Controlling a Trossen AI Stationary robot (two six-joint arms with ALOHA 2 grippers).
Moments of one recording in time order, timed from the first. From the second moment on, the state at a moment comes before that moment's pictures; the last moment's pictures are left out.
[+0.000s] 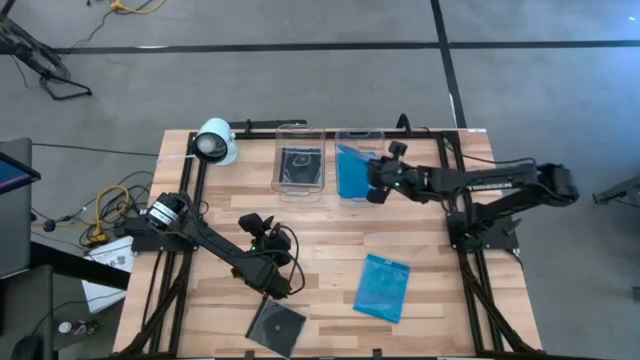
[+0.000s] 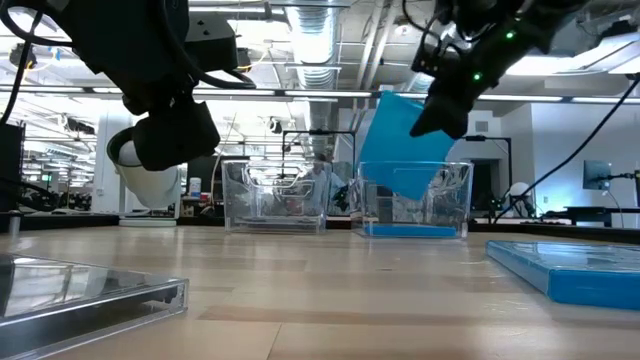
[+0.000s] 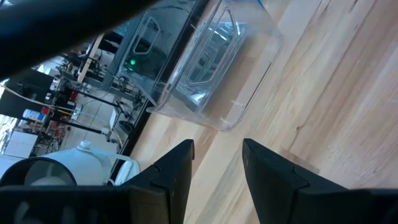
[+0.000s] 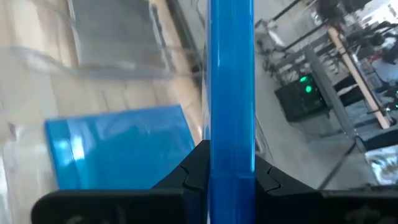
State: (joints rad) left arm -0.50 1.95 1.24 -1.35 -1.06 -1.18; right arm -0.17 1.26 0.73 -0.13 0.63 -0.40
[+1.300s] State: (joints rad) left arm -0.50 1.95 1.24 -1.32 -1.06 -1.21; right arm -0.26 1.46 0.89 -0.30 0.57 -0.60
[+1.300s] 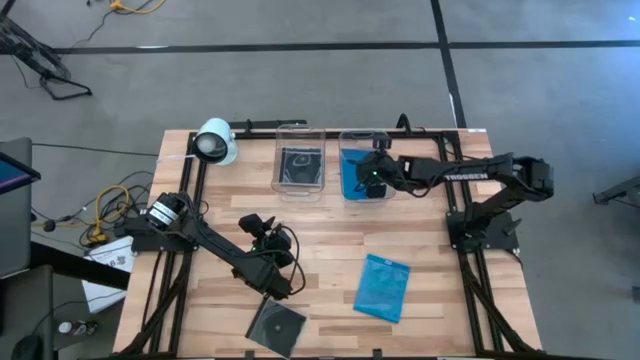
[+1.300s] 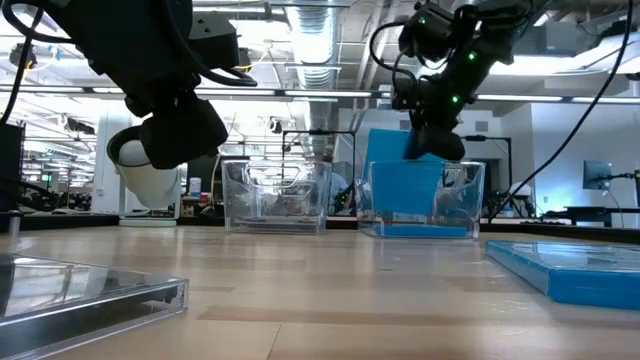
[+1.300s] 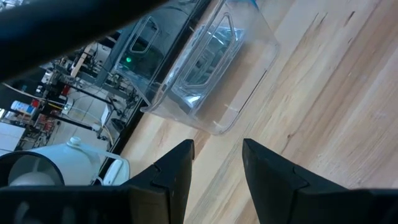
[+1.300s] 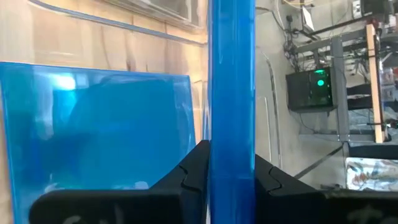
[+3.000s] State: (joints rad) left arm -0.50 1.95 1.24 -1.28 -1.05 -1.22; right arm -0.21 1.46 0.92 -0.44 0.49 -0.58
